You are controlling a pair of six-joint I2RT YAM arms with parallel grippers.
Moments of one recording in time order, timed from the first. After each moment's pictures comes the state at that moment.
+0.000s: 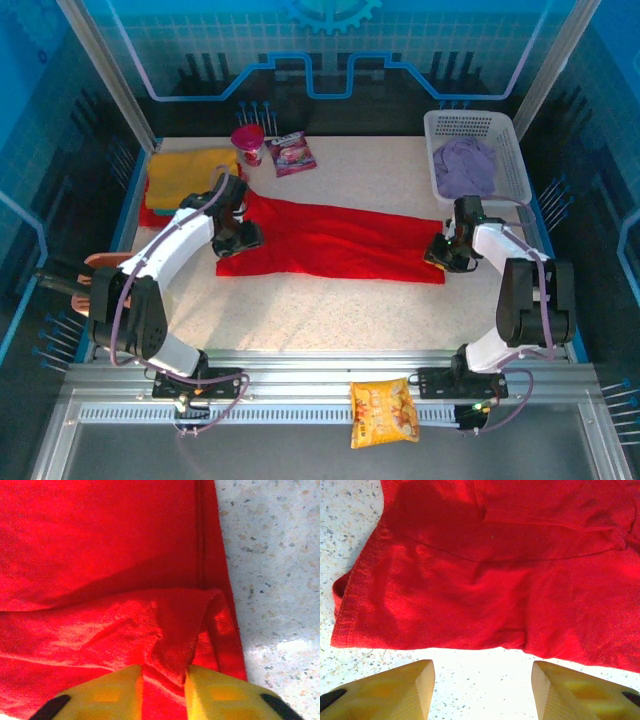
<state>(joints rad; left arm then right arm) -0.21 1.52 1.14 -0.90 0.08 -0.56 -0.05 1.56 0.90 -0.67 -0.23 0.40</state>
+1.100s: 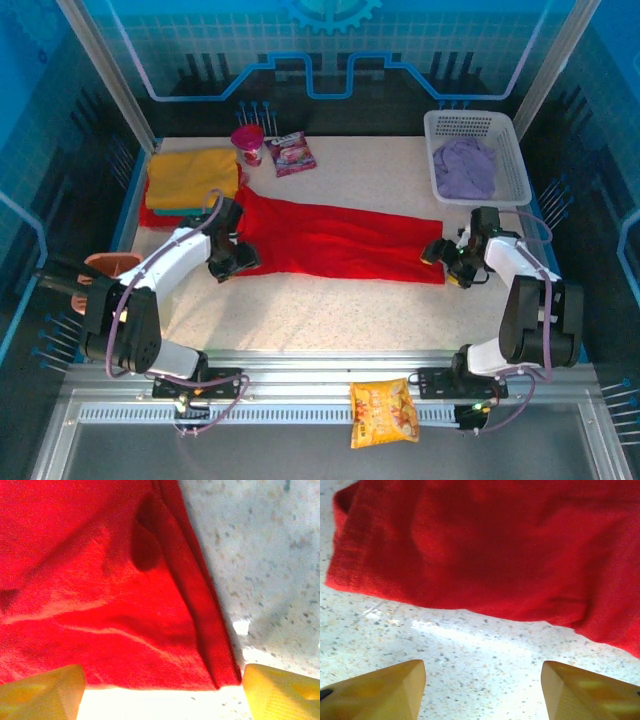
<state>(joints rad) -0.19 1.44 0.92 -0.85 0.11 -0.69 -0.16 1.44 0.78 -0.68 -0.35 0.44</state>
